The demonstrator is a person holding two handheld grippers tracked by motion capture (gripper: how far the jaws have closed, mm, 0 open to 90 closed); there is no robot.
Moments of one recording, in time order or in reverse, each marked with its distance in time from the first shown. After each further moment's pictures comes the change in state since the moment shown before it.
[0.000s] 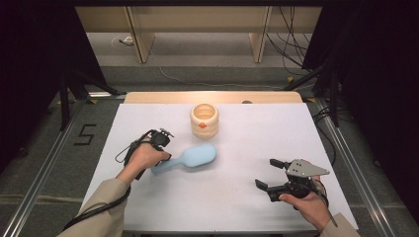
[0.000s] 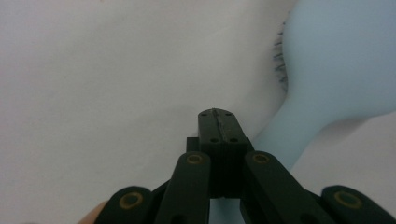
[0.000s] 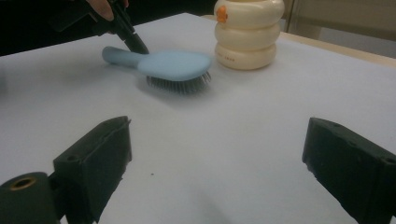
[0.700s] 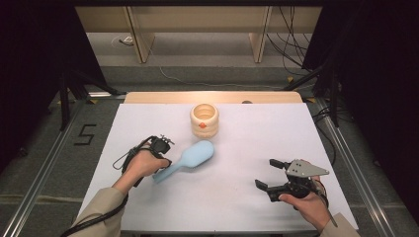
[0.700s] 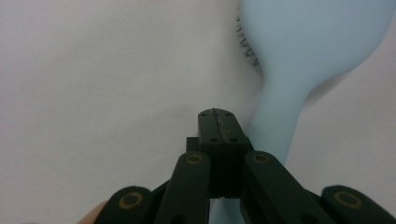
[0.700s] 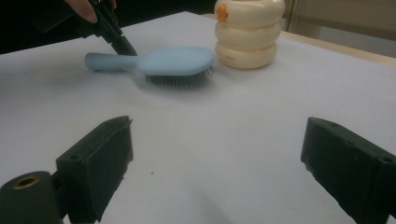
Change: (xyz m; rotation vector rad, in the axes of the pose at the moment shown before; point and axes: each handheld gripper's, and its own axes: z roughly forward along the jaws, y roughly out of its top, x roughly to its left) left arm -0.017 -0.017 -0.007 0.003 -0.016 0.041; right arm 0.000 0.000 0.000 0.007 0.000 -0.005
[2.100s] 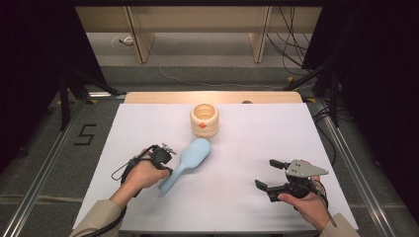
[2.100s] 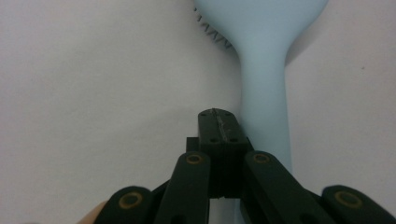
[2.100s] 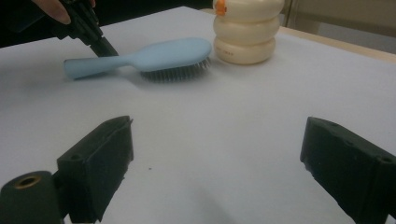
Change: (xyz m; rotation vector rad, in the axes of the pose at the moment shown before) left arm -0.021 -0.018 -0.006 0.003 0.003 0.041; right arm 0.000 -0.001 0.001 0.017 -0.010 0.000
